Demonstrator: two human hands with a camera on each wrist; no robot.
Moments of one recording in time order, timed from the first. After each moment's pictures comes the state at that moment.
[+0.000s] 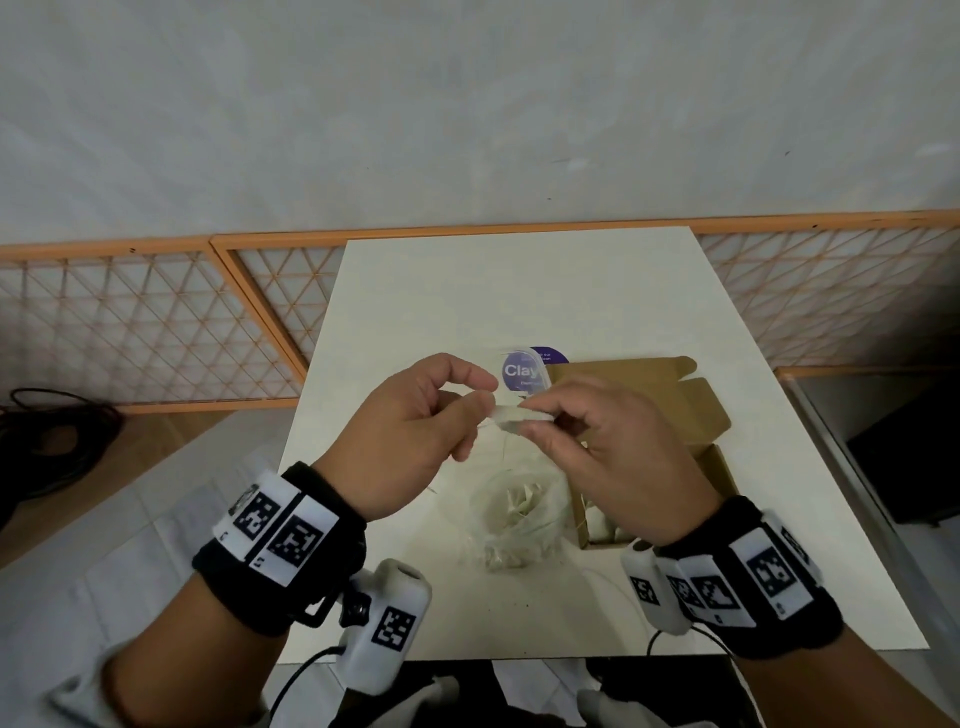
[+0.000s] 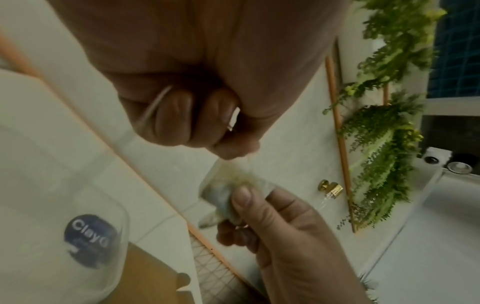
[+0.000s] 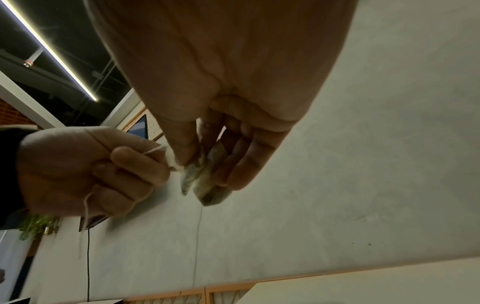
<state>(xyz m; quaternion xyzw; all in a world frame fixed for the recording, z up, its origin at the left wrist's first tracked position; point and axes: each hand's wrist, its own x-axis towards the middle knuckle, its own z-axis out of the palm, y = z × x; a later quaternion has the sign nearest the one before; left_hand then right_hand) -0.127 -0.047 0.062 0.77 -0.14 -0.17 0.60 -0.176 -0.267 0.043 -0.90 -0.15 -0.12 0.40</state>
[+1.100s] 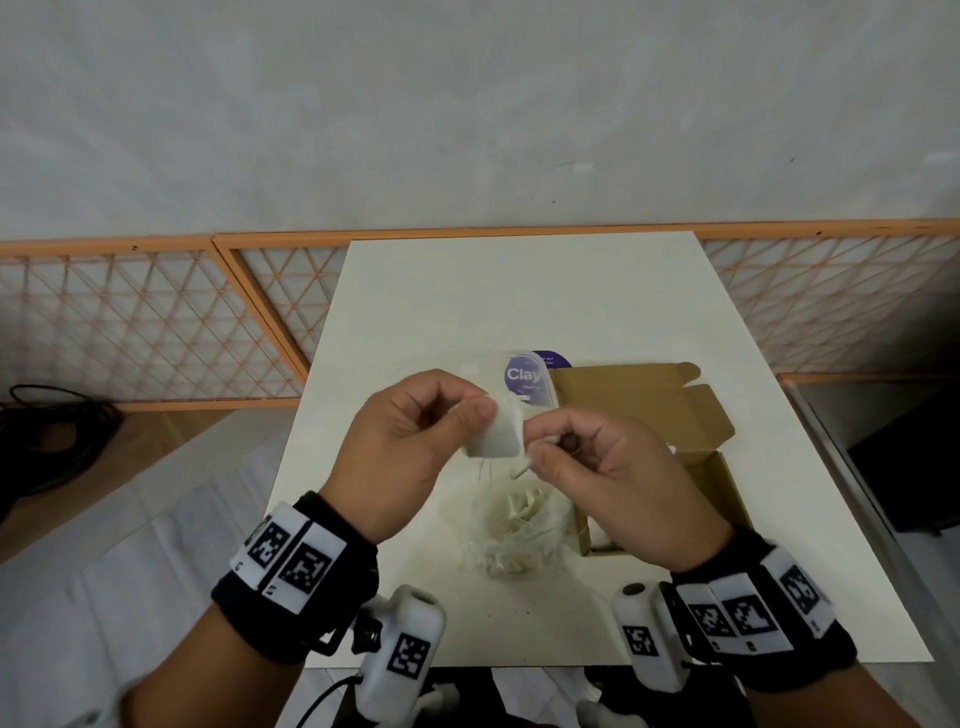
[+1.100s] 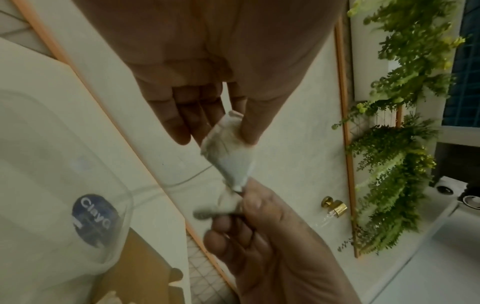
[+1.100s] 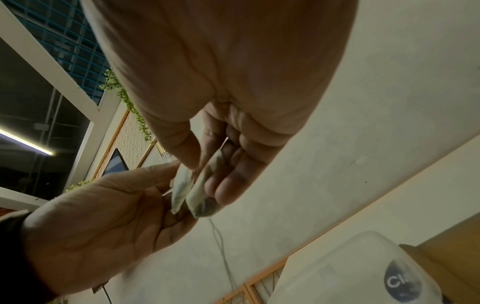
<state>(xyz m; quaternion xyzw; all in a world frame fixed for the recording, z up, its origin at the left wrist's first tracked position) -0.140 -0.049 0.050 0.72 -0.11 -0.06 0.68 -0.189 -0.263 0.041 -0.79 -0.07 0.03 0.61</state>
